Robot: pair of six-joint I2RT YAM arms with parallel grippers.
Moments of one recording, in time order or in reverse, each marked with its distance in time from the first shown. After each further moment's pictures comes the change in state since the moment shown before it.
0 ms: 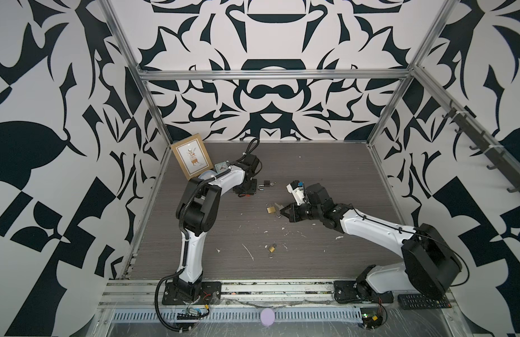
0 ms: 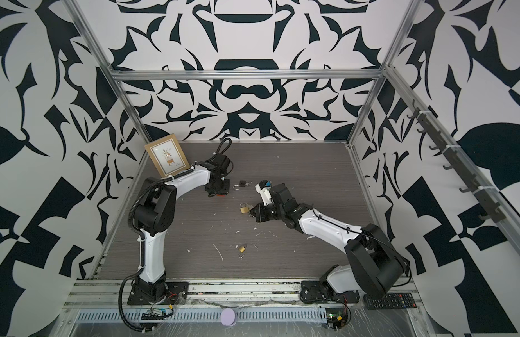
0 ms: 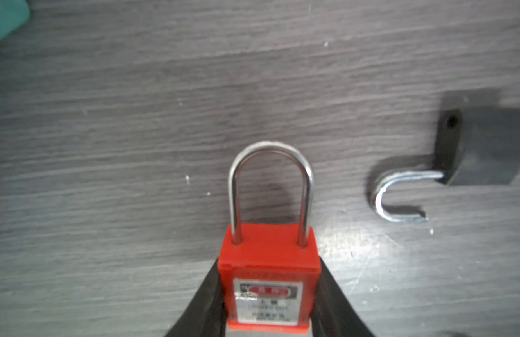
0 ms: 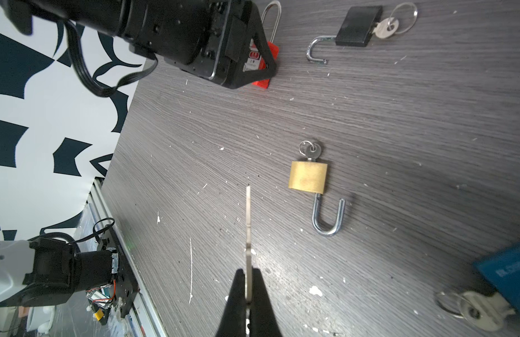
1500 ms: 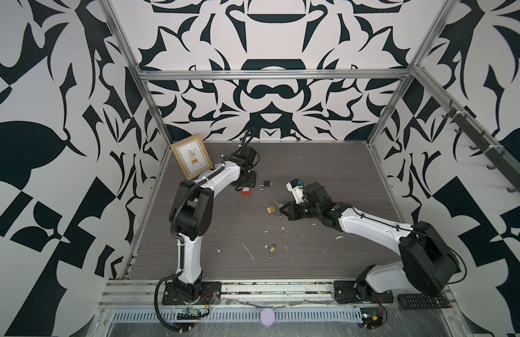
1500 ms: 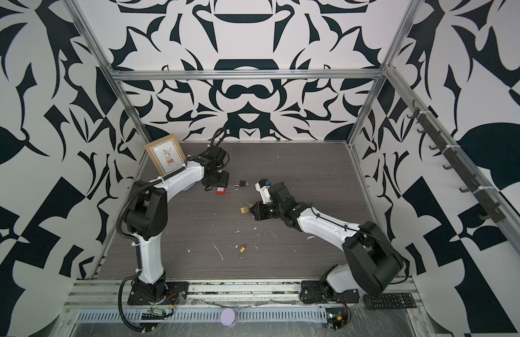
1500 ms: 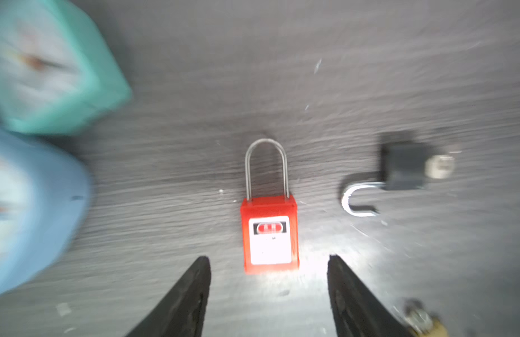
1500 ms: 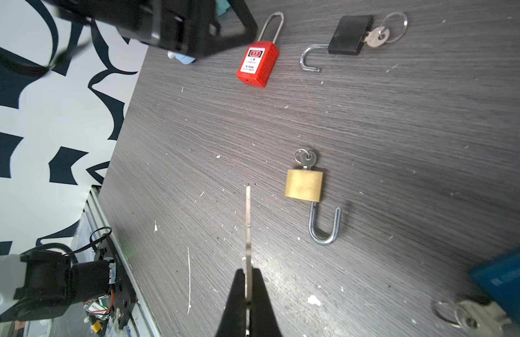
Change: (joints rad) left arm 0.019 -0.161 0.038 -0.022 -0.019 0.055; right arm 0.000 0.050 0.041 0.005 0.029 0.021
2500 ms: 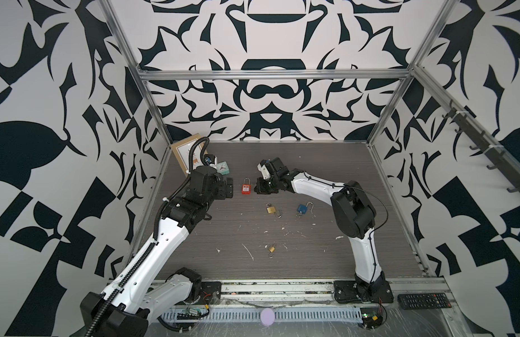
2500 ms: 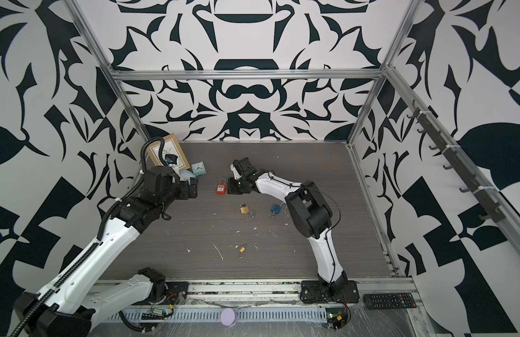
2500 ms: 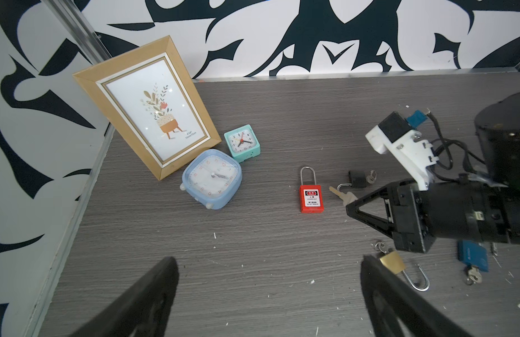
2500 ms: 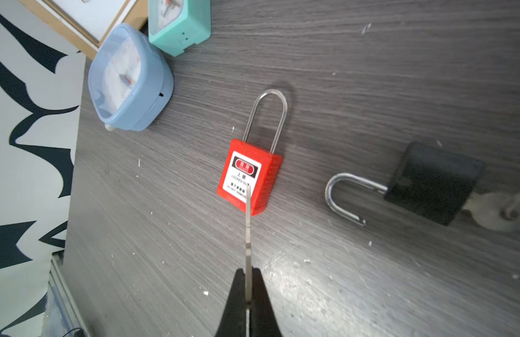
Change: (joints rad) left arm 0.011 -0.897 -0.569 0.179 -0.165 0.083; right arm 0.038 0.708 0.846 -0.312 0.068 0.044
